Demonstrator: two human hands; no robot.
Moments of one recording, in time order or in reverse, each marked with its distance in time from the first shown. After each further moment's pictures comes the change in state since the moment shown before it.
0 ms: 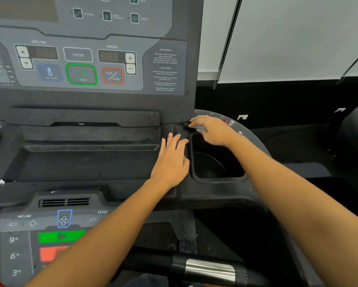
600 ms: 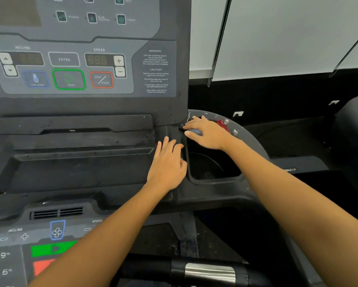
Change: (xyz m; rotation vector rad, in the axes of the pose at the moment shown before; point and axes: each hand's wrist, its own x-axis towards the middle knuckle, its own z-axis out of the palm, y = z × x) left_hand 0.007 -0.001 0.006 0.125 -0.006 0.007; right_hand -0.005 0.006 0.006 0.019 -0.021 -0.001
